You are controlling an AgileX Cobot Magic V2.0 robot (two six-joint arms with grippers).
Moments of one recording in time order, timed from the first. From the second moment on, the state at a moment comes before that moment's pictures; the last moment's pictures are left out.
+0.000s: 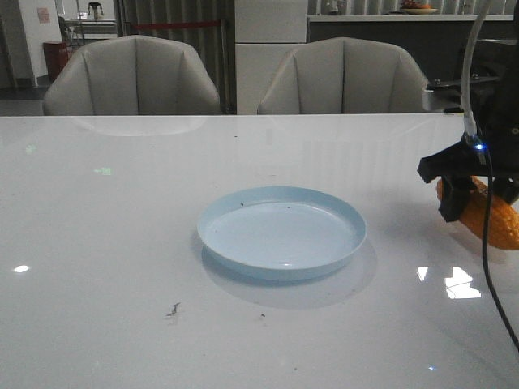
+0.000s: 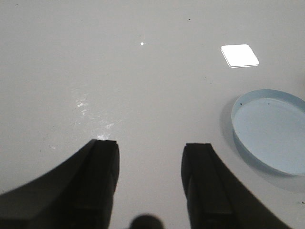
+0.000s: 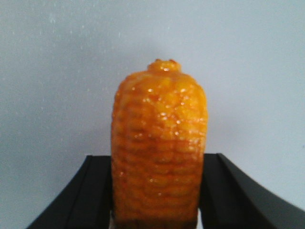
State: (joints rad) left arm -0.31 0.73 -0.72 0.13 0.59 -0.24; right arm 0.09 1.88 -1.19 -0.11 0.49 0.08
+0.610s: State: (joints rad) left arm -0.31 0.73 -0.72 0.12 0.58 -0.24; right arm 0.42 1.89 -1.56 -0.11 0.64 0.04
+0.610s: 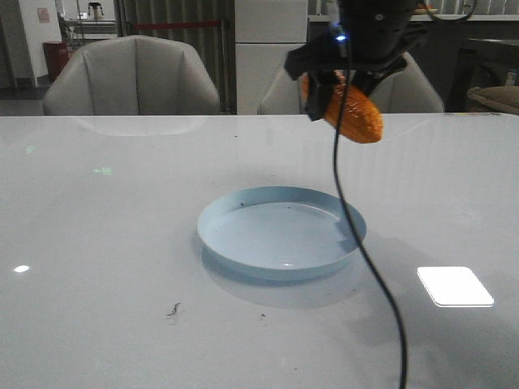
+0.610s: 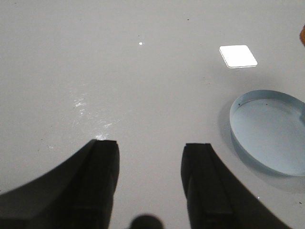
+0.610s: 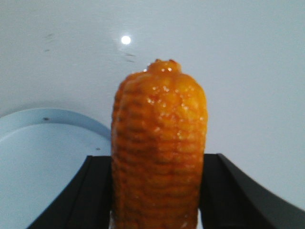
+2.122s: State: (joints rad) left arm -0.31 0.73 -0.72 0.13 0.58 -0.24; right arm 0.28 1.51 -1.56 -0.03 0.79 0.12
